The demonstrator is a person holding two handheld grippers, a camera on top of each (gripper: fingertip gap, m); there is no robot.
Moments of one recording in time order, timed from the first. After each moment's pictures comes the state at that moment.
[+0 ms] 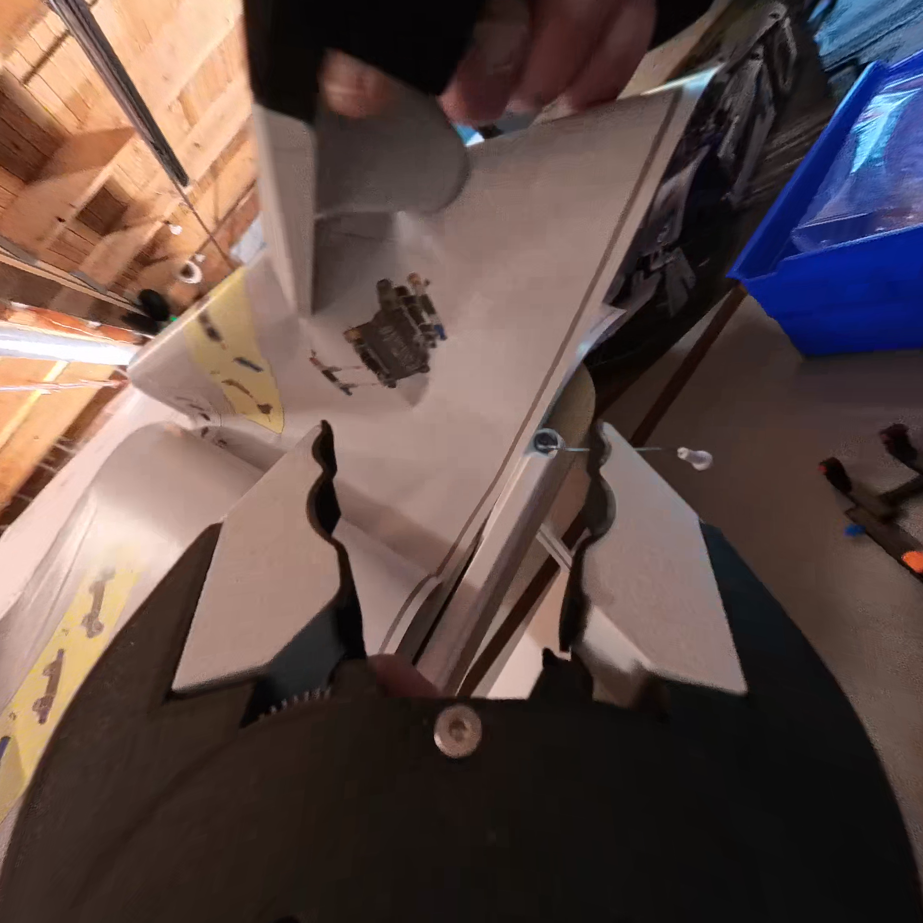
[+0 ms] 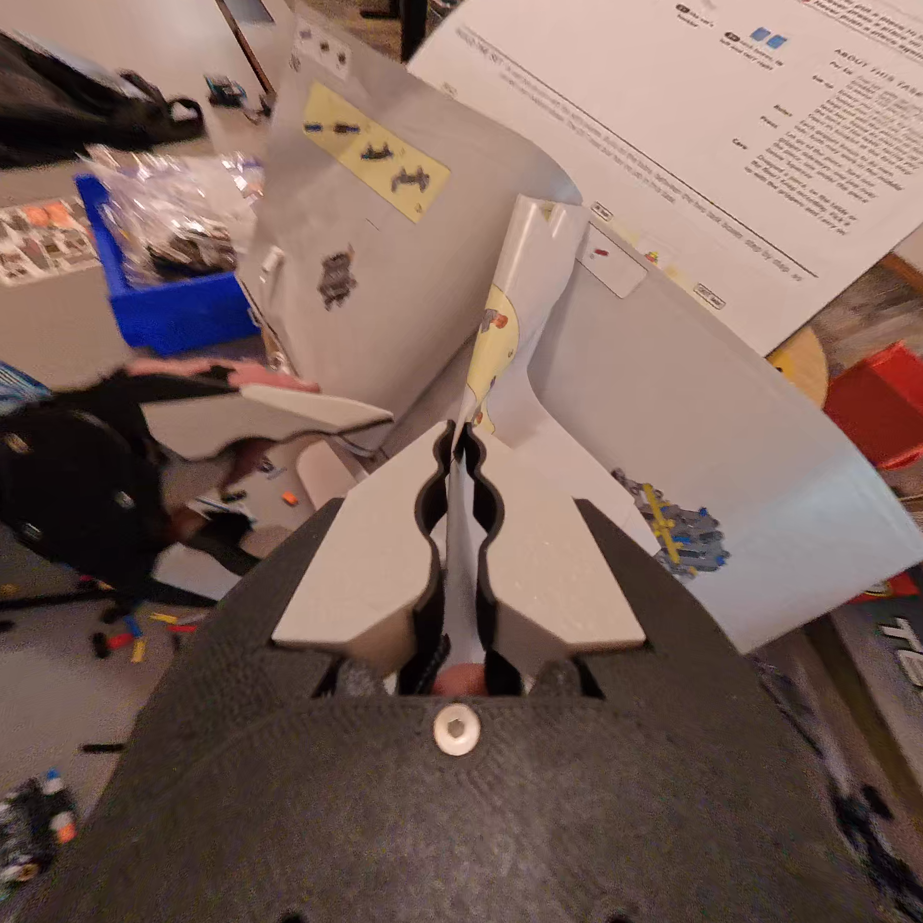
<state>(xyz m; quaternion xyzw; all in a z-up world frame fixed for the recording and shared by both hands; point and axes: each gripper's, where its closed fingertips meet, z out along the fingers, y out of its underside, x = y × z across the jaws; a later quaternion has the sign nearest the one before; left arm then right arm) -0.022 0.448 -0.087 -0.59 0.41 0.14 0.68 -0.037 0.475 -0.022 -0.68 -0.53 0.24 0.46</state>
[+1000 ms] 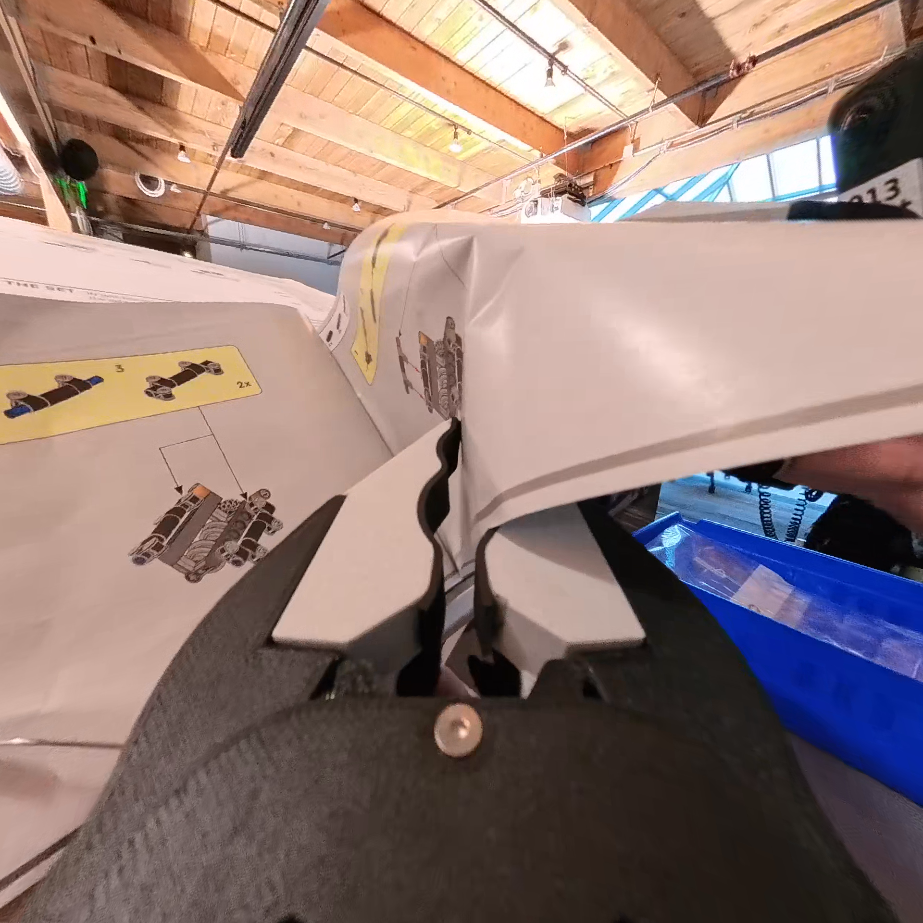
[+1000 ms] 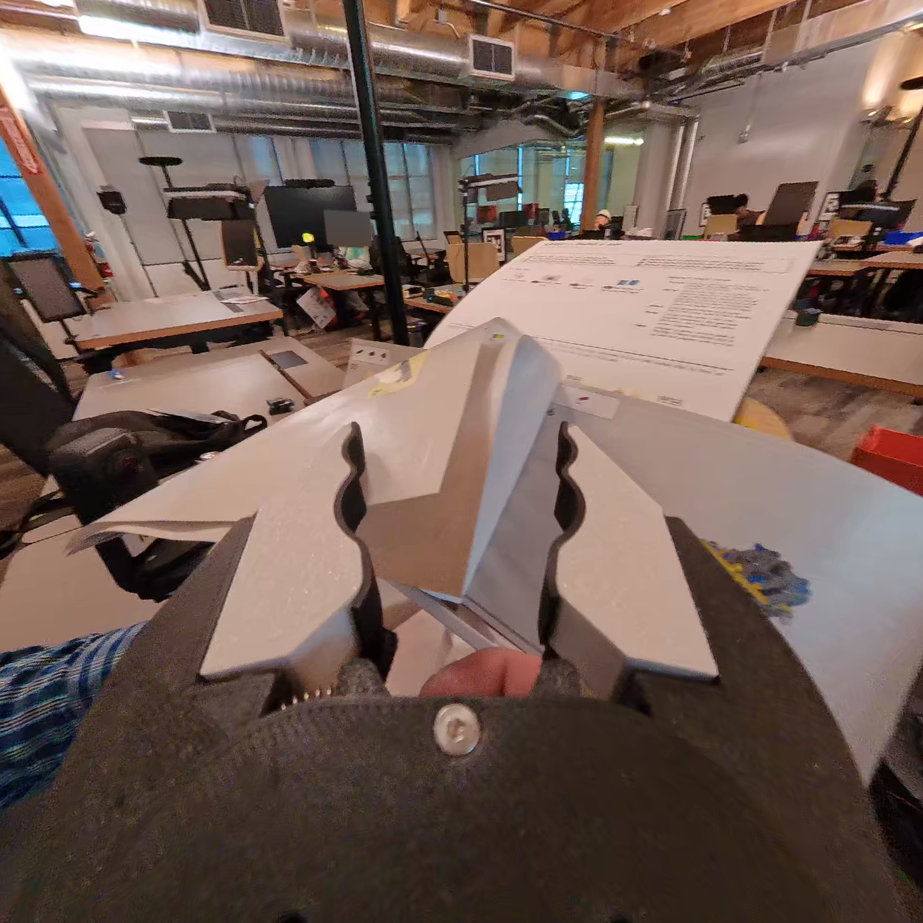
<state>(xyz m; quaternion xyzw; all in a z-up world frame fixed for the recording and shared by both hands) -0.105 0.410 -0.028 -0.56 0.14 -0.23 0.78 -0.036 0.435 0.045 -0.61 -0.34 0.39 0.60</state>
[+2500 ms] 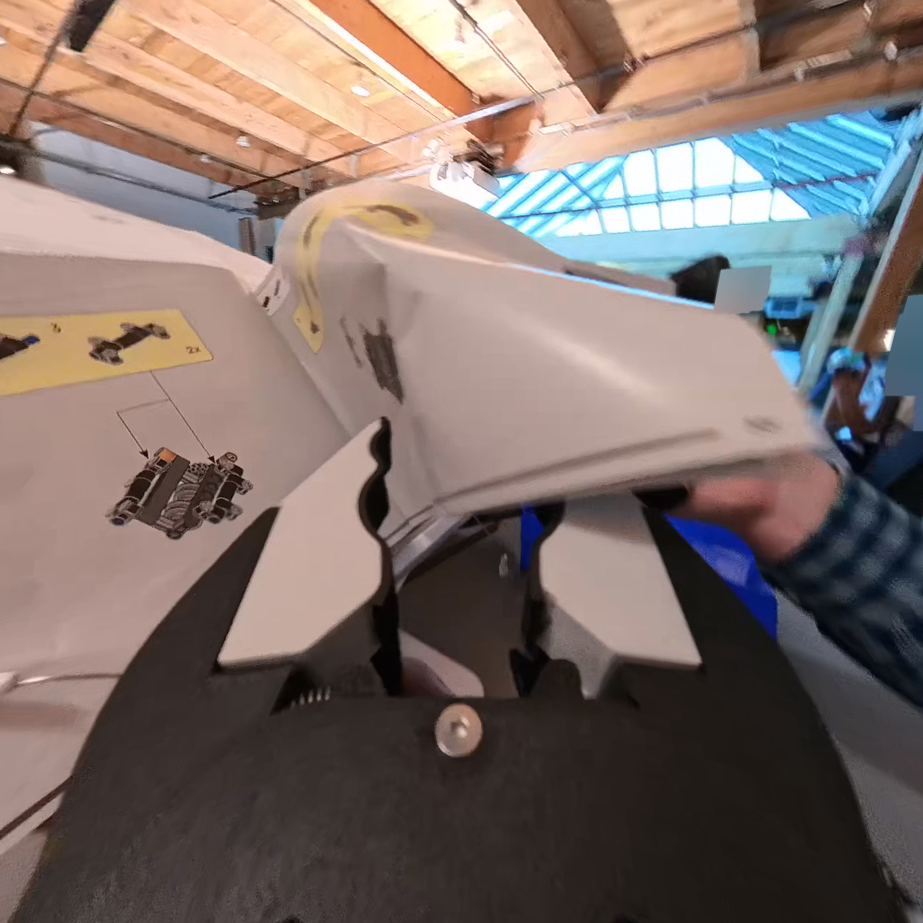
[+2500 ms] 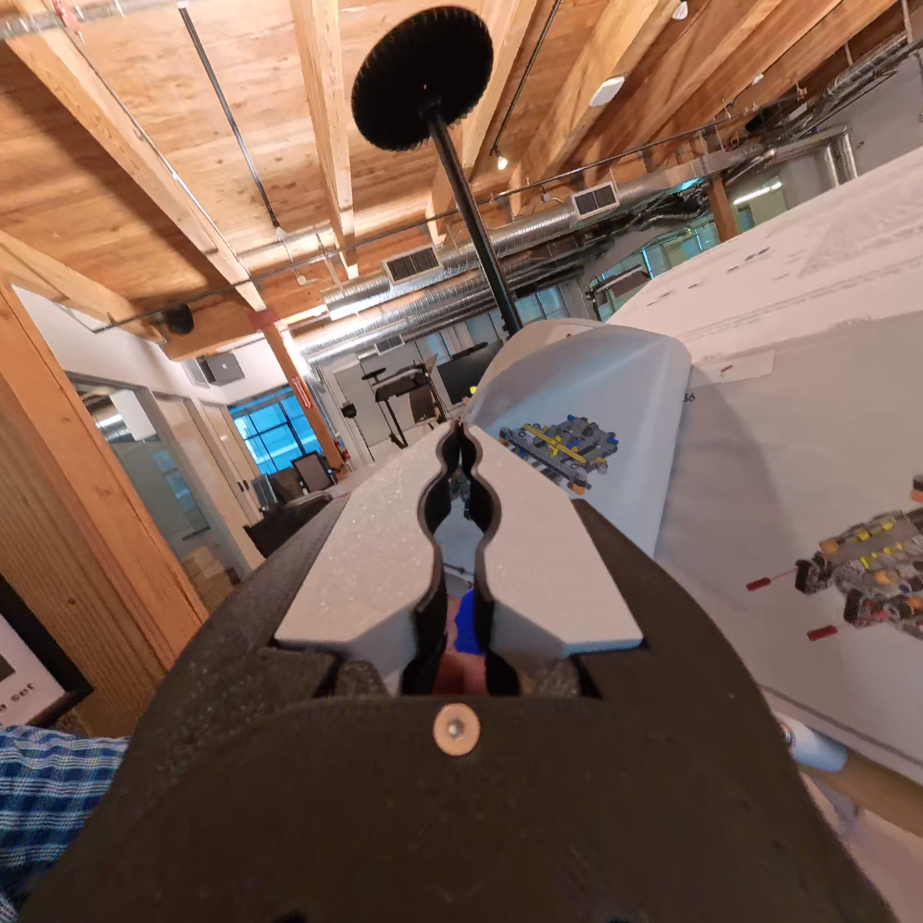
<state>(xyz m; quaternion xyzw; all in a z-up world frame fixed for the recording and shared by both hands) -0.113 0.373 -0.035 -0.57 0.20 -0.32 0.73 -0.032 0.398 0.037 -0.51 -0.23 0.62 0.54</state>
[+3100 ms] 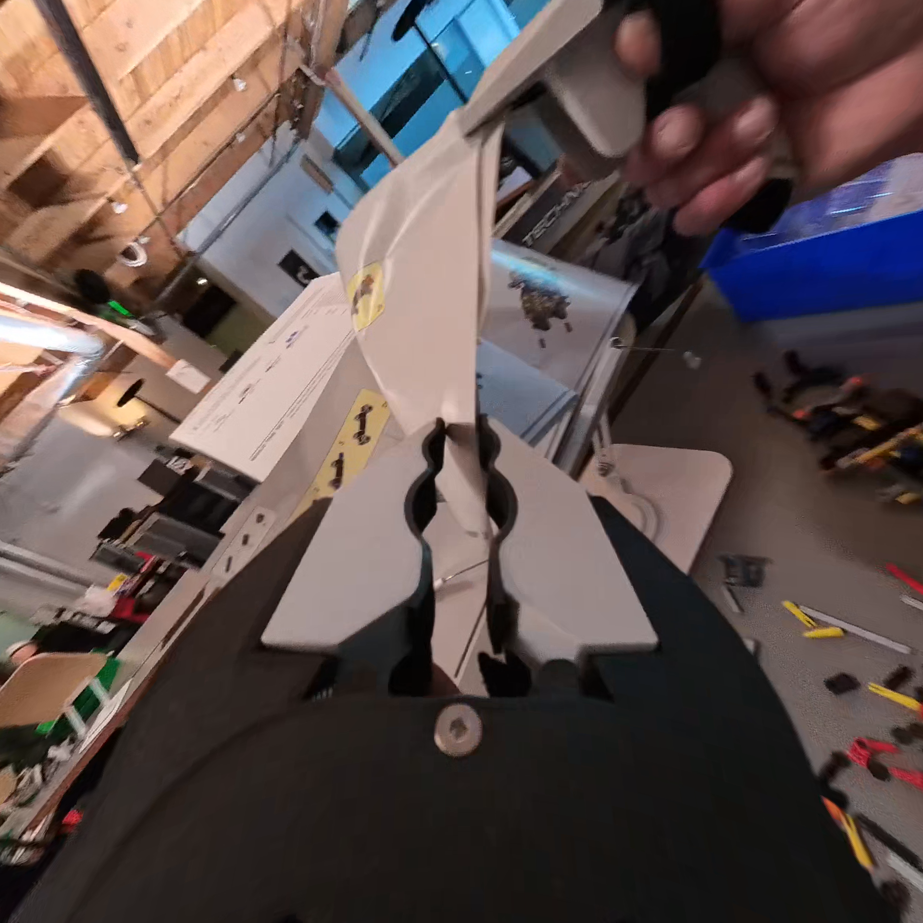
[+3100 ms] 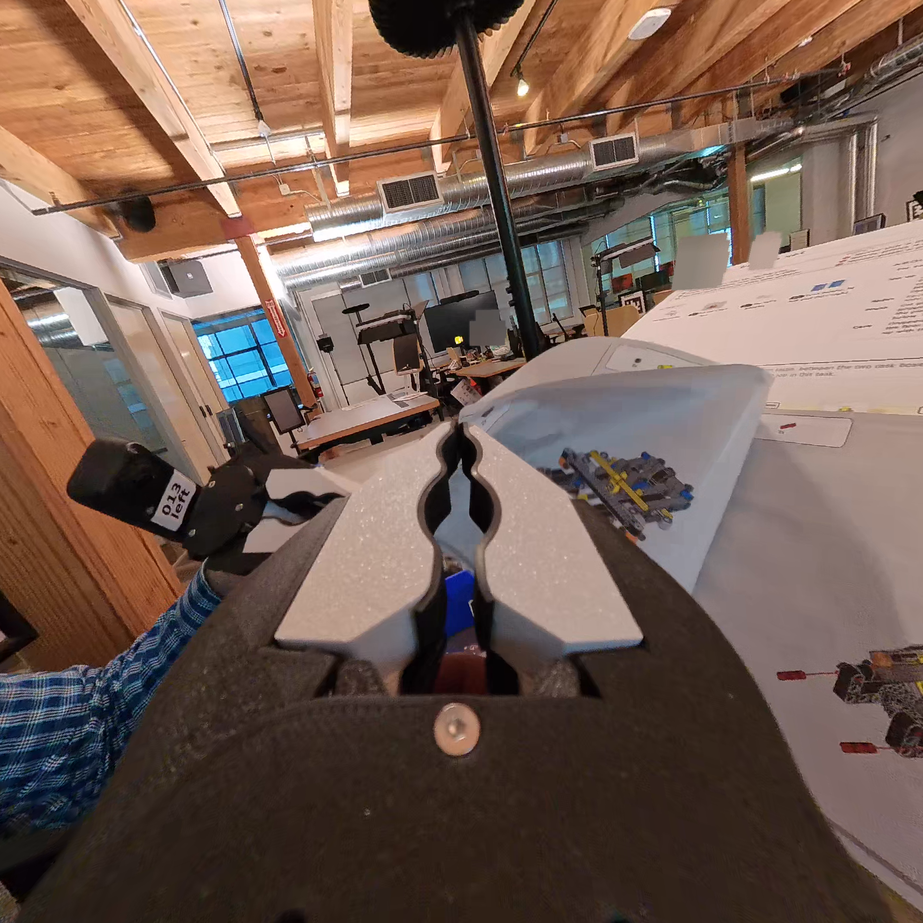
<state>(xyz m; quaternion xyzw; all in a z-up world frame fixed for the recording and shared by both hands) -0.165 0.333 -0.003 -0.61 0.42 0.09 0.67 -0.072 0.388 0.063 -0.53 -0.31 0.57 0.55</state>
